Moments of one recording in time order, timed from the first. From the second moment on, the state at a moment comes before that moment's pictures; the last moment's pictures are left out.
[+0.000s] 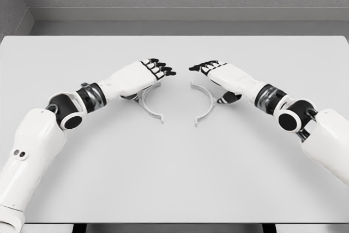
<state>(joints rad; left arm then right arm) -0.51 0.29 -0.42 -1.25 -1.02 -0.61 -0.19 -0.58 -0.57 0.78 -1.44 0.45 -0.14 0.20</state>
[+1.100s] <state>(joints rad) -0.52 0.28 -0.40 -1.24 -0.96 -0.61 -0.22 -0.60 -0.57 0.71 -1.39 0.44 -0.14 0.18</state>
